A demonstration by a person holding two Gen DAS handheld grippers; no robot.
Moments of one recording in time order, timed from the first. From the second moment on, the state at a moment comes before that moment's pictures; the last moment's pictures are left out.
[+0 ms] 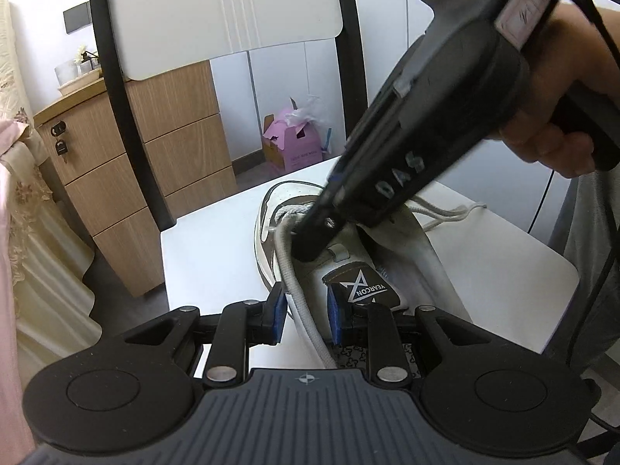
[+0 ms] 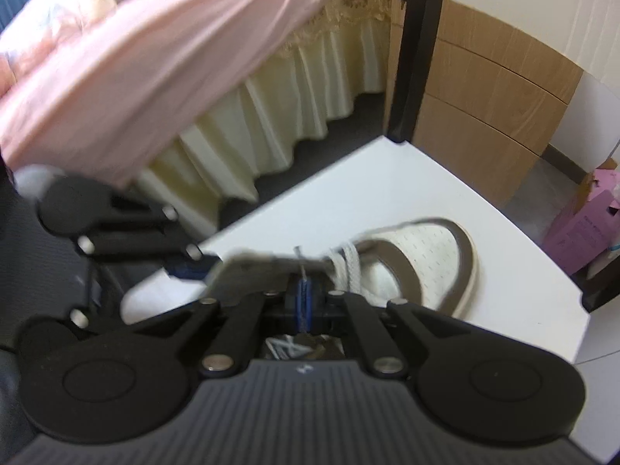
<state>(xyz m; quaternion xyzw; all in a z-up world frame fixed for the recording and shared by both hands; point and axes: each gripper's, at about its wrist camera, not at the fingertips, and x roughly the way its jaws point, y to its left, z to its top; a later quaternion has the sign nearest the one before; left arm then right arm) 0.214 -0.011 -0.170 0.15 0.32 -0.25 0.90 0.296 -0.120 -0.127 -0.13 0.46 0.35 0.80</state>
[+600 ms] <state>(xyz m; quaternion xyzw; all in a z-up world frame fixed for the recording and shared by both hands) 0.215 -0.010 -0.169 0.15 0.32 -0.25 0.90 0.283 -0.120 -0.124 -0.14 0.43 0.36 0.81</state>
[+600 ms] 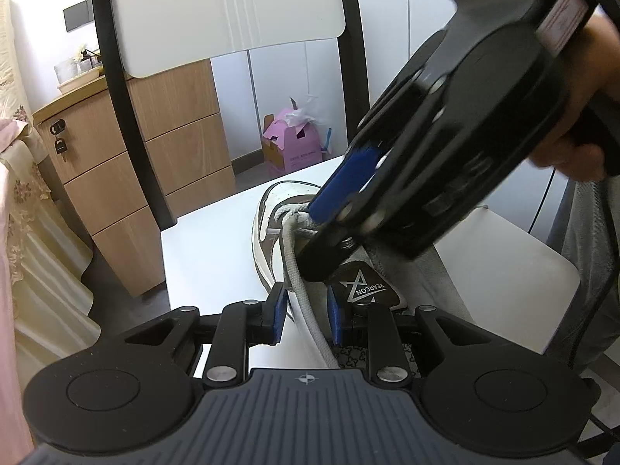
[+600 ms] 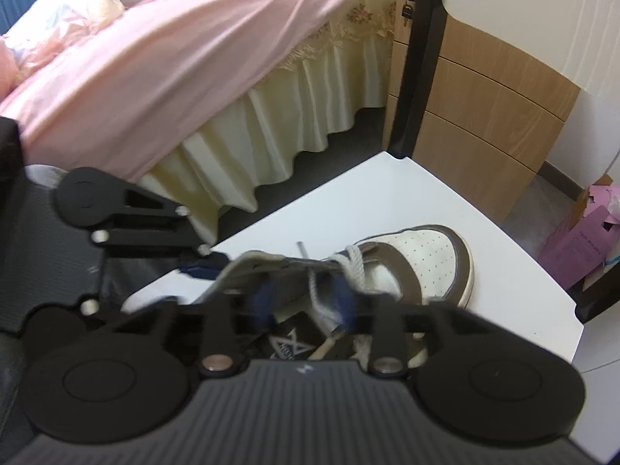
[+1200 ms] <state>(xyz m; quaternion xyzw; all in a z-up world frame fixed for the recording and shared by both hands) 0.216 -0.007 -0.171 0.13 0.32 -0.26 0.90 0.309 -0.077 -0.118 -0.17 0.46 0.35 0.80</state>
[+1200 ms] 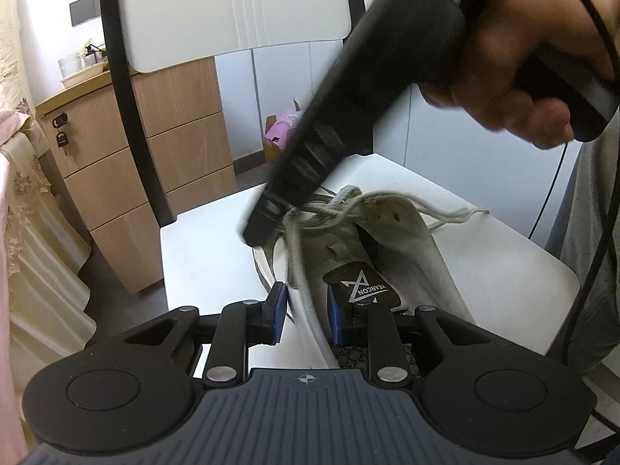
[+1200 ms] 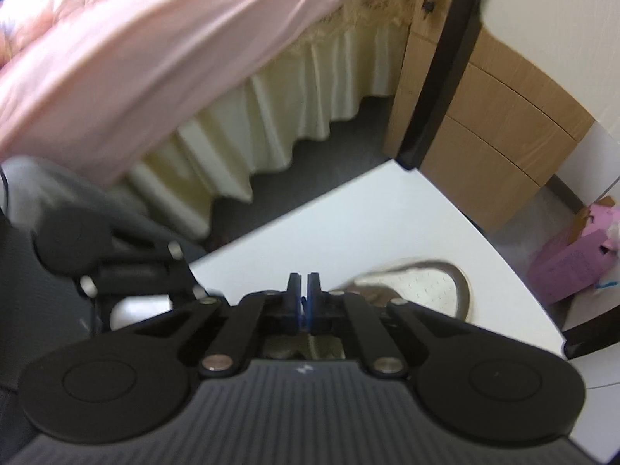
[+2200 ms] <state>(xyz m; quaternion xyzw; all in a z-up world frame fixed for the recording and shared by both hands) 0.222 -0.013 -0.175 0.12 0.33 -0.26 0.90 0.311 -0.060 -0.100 -0.18 0.45 0.36 0.80</state>
